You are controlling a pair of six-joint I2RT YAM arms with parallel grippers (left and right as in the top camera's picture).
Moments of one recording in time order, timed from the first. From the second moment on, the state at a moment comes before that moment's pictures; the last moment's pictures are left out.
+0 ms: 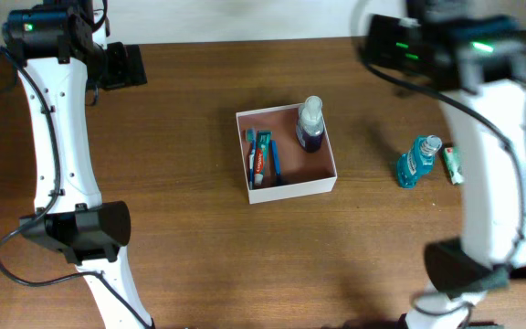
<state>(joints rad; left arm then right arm) 0.05 2.20 2.65 -1.61 -0.04 -0.14 0.16 1.86 2.48 -1.52 0.26 0.38</state>
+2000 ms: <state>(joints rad) 0.05 2.20 2.65 -1.61 -0.04 -0.14 -0.11 1.74 1.50 -1.10 0.04 -0.07</state>
